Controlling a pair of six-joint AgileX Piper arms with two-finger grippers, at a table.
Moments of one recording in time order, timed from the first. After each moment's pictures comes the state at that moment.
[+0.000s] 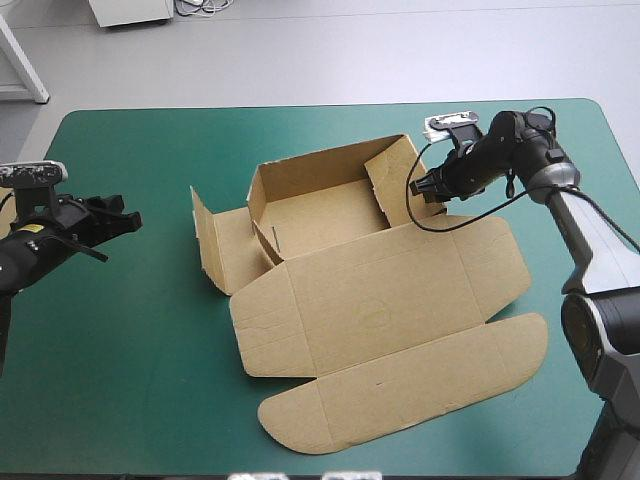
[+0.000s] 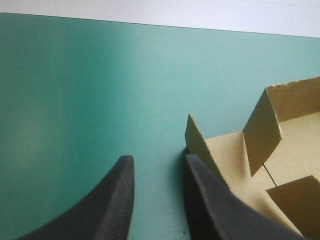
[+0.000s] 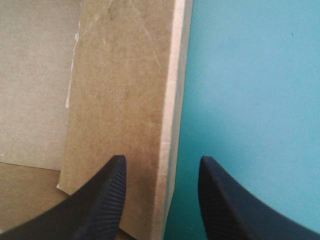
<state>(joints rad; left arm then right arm) 0.26 1.11 -0.98 -0.65 0.57 0.60 0.15 1.90 -1.73 0.28 1.02 -0.27</state>
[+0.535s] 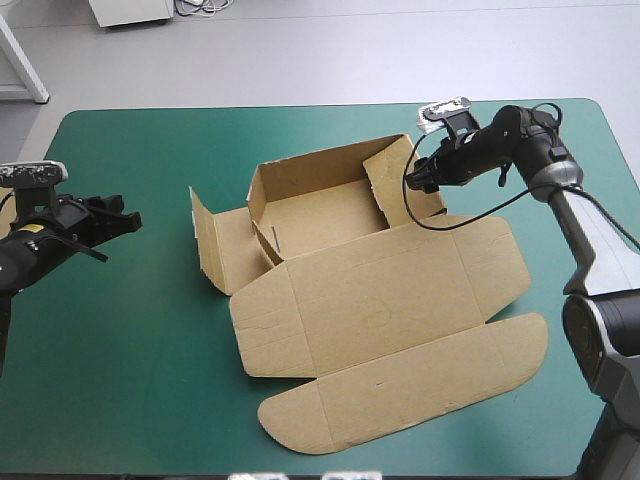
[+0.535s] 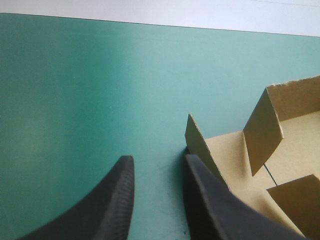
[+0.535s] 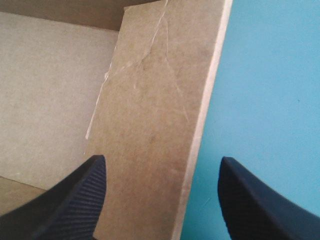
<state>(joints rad) 0.26 1.11 -0.98 -0.65 0.57 0.61 0.15 1.89 -1.75 0.38 0.95 -0.44</state>
